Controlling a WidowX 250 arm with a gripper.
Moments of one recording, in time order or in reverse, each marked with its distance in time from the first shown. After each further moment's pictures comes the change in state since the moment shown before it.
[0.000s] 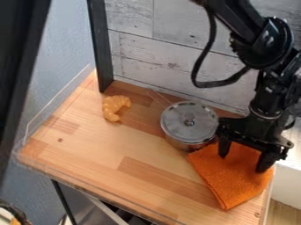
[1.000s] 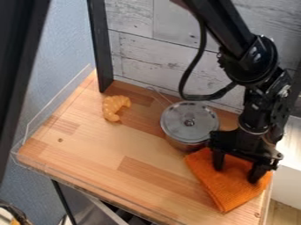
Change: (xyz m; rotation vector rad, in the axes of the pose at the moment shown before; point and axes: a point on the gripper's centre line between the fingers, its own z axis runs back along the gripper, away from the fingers) arm -0.023 0.011 -0.020 0.006 0.005 0.029
